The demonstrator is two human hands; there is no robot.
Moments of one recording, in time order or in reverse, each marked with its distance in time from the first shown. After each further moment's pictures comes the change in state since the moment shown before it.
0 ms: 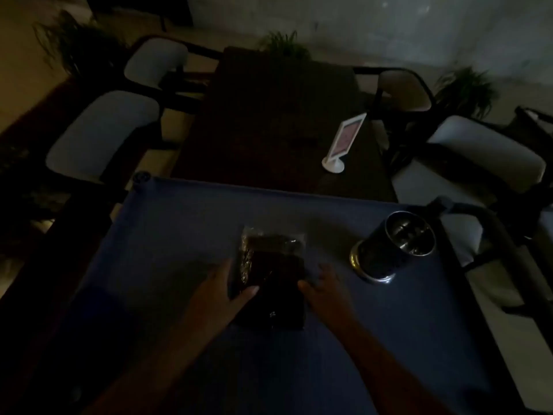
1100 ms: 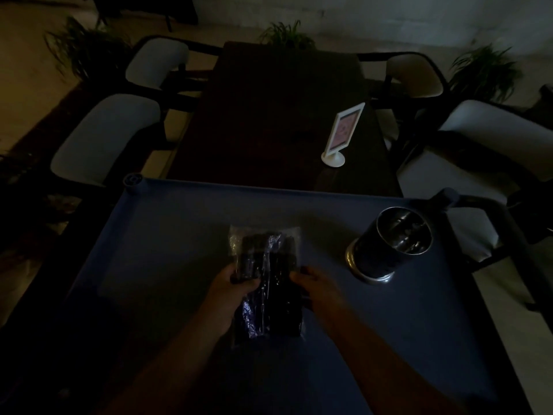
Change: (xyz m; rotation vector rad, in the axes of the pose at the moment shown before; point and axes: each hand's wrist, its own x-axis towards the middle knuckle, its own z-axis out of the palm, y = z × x) left_hand 0.017 0.052 0.029 -0.863 -0.054 -0.341; right_hand 0.009 -0.018 -0.022 0.797 -0.247 0.357
